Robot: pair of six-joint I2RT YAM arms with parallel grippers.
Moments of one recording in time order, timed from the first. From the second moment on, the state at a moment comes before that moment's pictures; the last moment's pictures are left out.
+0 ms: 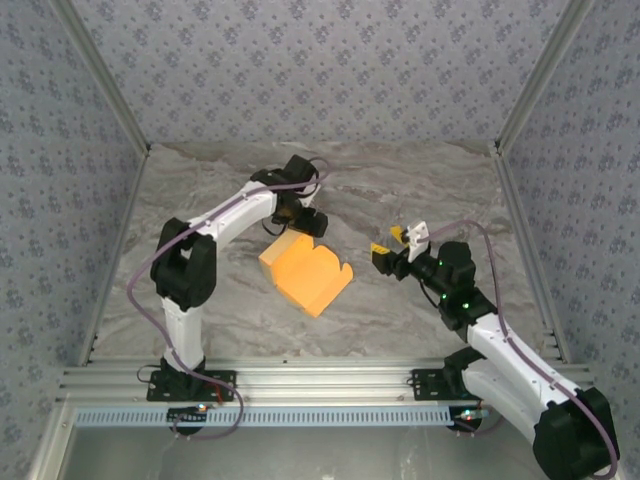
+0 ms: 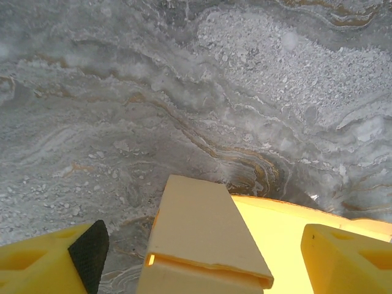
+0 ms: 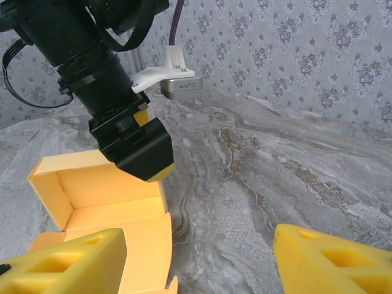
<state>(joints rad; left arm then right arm) -0.60 1.99 1.67 -0.90 0.07 -0.18 0.39 0.80 0.38 0.25 -0.33 0.00</state>
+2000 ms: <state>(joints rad) -0.59 1.73 1.61 -1.02 0.62 0.60 0.40 1.49 0.95 -0.25 -1.01 -0.44</state>
